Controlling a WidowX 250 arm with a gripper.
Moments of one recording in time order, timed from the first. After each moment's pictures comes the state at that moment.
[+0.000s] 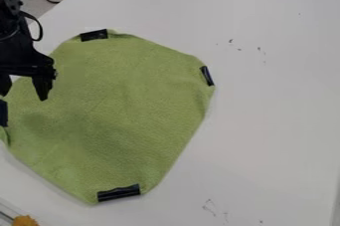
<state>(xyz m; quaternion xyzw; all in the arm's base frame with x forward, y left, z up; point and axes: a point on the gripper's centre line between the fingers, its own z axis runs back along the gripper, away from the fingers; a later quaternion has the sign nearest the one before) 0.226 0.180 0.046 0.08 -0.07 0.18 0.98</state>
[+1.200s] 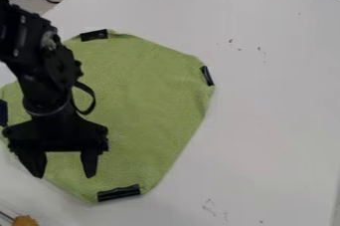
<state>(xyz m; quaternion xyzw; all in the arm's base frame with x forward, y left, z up) 0.155 0.047 0.038 0.04 -0.03 0.24 0.97</state>
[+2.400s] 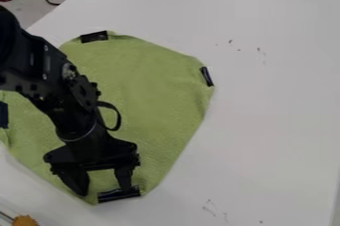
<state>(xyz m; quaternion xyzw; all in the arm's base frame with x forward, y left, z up) 0.172 0.014 -0.003 -0.06 -0.05 0.23 0.97</state>
